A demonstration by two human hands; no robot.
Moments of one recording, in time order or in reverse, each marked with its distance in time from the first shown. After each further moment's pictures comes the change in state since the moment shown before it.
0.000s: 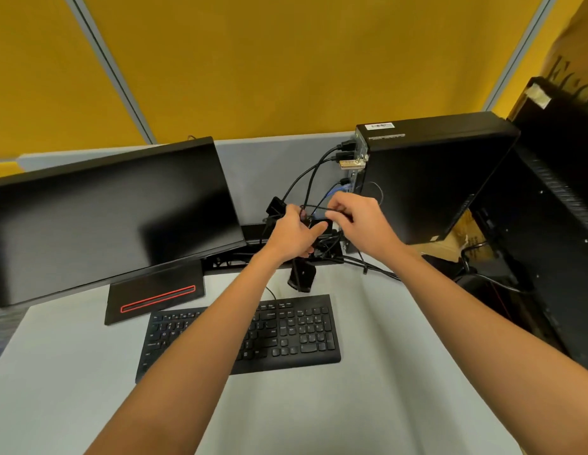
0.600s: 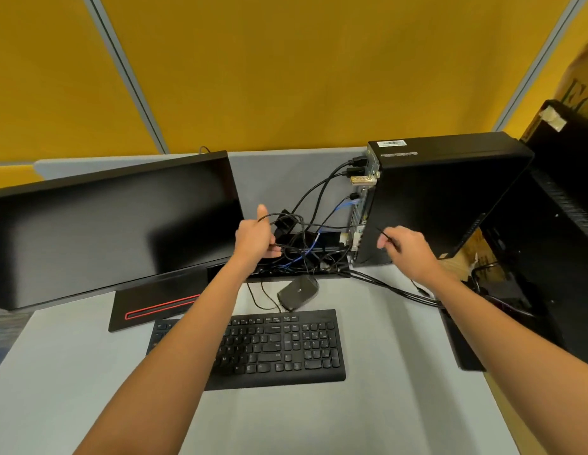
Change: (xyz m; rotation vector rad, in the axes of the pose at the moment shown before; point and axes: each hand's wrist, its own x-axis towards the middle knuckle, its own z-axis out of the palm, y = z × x) left_hand 0.006 -0.020 -0.057 -0.383 0.393 -0.222; right_hand -0.025 0.077 -0.014 -0.193 -0.078 0.350
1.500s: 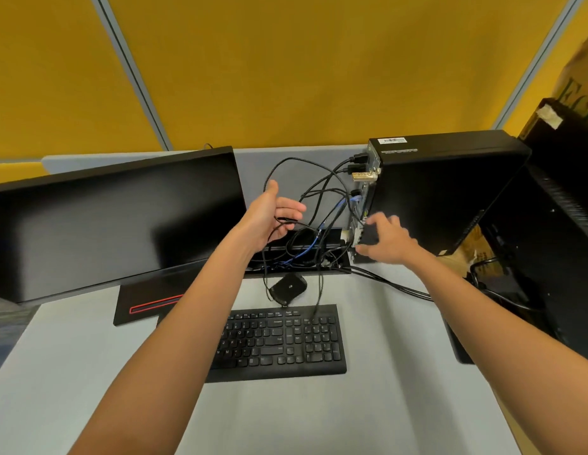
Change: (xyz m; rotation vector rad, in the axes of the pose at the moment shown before) left_hand -0.026 0.045 -0.007 -0.169 -0.418 -0.105; right_hand 0.004 -0.051 -0.006 -0.047 -0.266 0.232
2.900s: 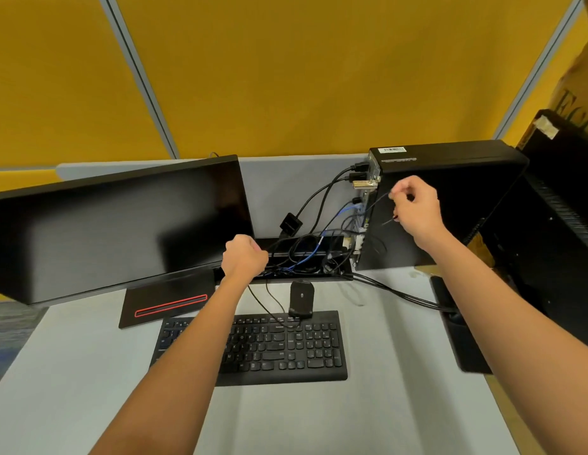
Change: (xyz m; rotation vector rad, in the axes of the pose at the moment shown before) left_hand 0.019 -0.076 -0.042 0.763 0.569 0.101; right_hand 0.004 -0.009 -0.052 0.673 0.535 -0.111
